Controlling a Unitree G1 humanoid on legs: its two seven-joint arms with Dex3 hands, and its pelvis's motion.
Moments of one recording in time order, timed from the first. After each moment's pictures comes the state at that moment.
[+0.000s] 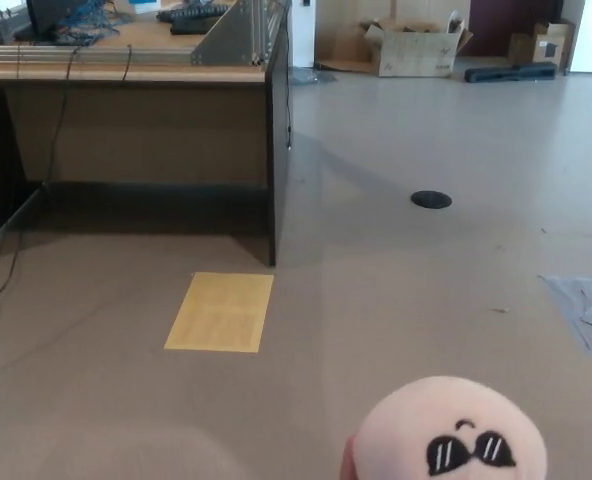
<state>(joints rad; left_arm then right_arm) -0.19 0.60 0.21 0.79 -0.04 -0.27 -0.25 -0.35 -0.31 0.03 0.92 -0.19 -0.32 -0.09</state>
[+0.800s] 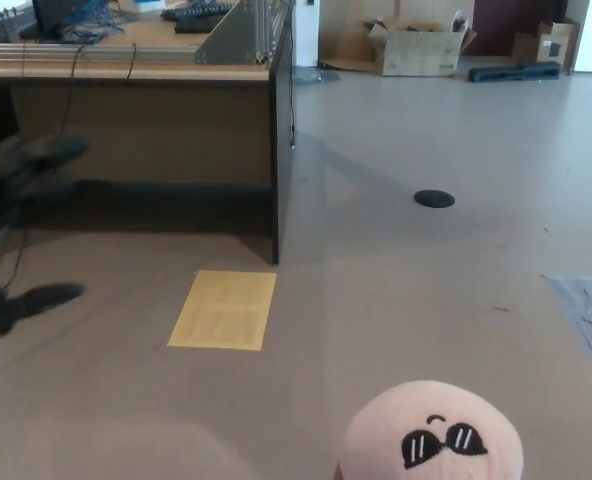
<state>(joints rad) -0.65 0.81 0.13 0.18 -0.20 -0.19 -0.57 -0.35 -0.30 0.04 1.01 -0.20 -0.50 -0.13</state>
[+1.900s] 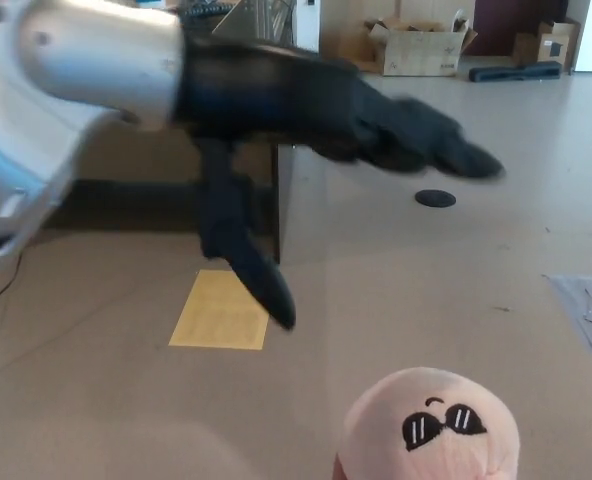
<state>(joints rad) -1.48 0.78 -0.53 -0.12 -0.17 0.25 -1.11 -0.38 -0.29 0.06 1.02 -0.23 -0.50 -0.14</state>
